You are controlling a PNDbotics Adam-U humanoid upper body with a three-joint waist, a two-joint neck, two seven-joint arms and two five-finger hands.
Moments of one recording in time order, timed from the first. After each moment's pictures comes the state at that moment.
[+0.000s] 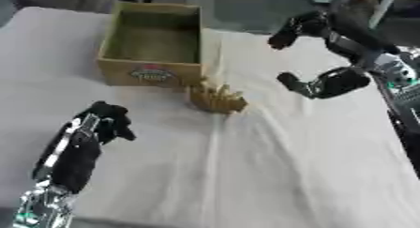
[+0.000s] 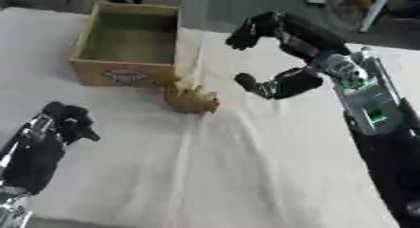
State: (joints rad) left arm -0.18 0.19 -0.22 -1.83 0.24 0.07 -0.13; right arm -0.60 -0.47 0.08 -1.64 0.36 -0.52 0.50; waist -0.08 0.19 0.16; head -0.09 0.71
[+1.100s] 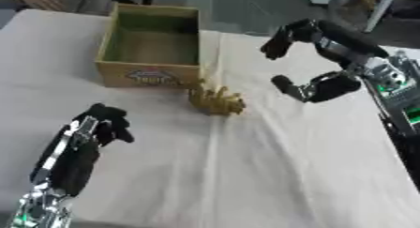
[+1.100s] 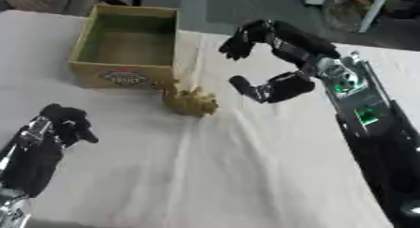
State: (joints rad) left arm -0.18 0.19 -0.22 -1.83 0.24 0.08 -0.13; right arm -0.65 -0.44 0.13 -1.56 0.30 -0.51 0.56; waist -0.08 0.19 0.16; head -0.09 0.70
